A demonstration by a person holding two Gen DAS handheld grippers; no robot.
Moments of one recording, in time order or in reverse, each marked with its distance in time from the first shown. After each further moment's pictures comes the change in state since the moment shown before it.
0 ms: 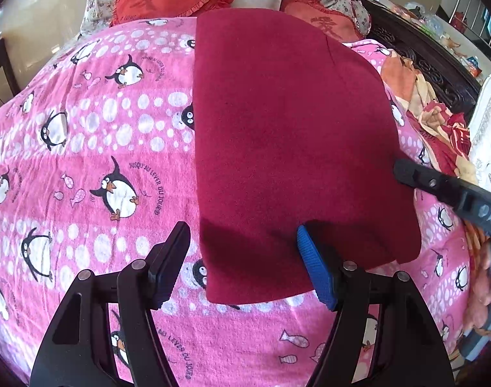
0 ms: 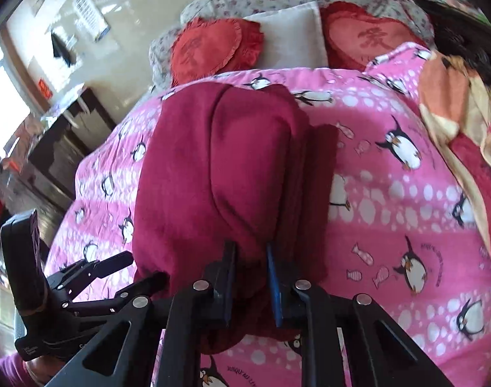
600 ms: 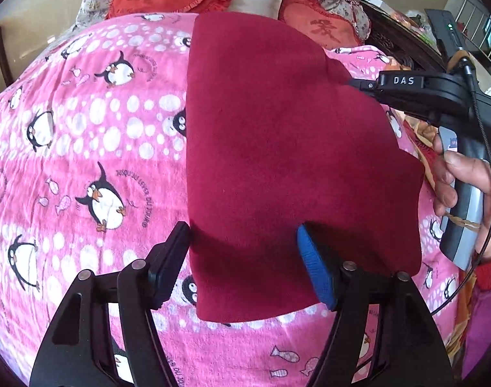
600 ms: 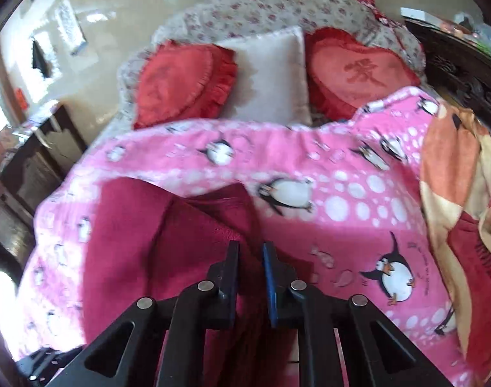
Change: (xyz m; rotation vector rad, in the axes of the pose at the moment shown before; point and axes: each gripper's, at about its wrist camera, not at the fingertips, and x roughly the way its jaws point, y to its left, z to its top) left arm 0.011 0.003 0.012 -0.039 0.017 -0.060; right arm 0.060 -0.030 0.109 -0.016 -0.067 -0.140
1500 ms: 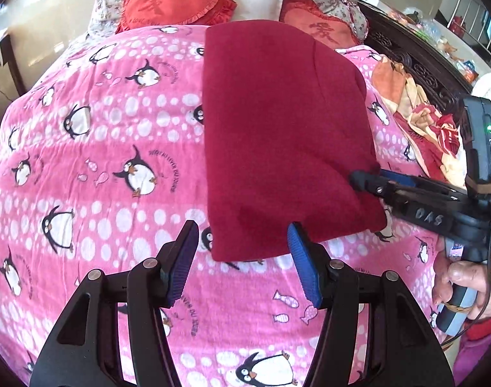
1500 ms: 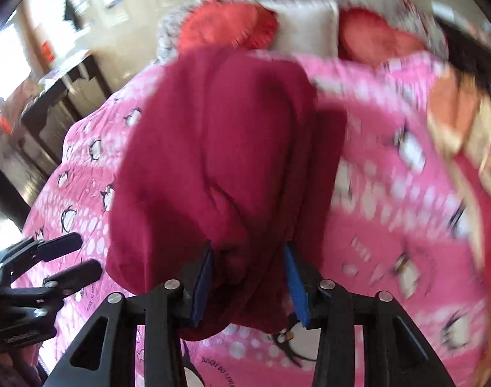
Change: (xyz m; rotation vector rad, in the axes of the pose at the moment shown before) left arm -0.051 -0.002 -0.029 0.009 -0.019 0.045; right arm -0.044 0.031 -0.114 -0.094 0.133 0.101
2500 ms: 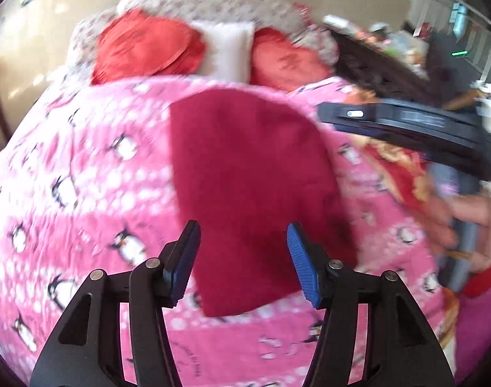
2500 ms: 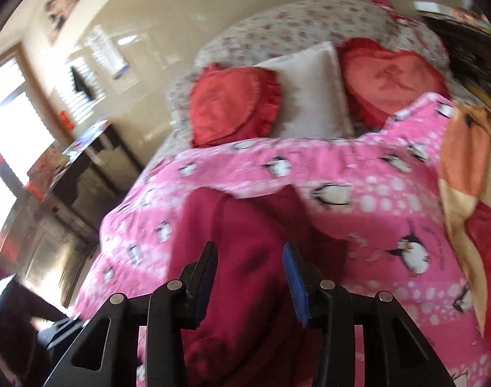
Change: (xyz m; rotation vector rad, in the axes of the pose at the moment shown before) left arm -0.021 -0.006 0.039 0.076 -0.117 -0.072; right arm -0.048 -0.011 0.096 0.062 -0.213 0.189
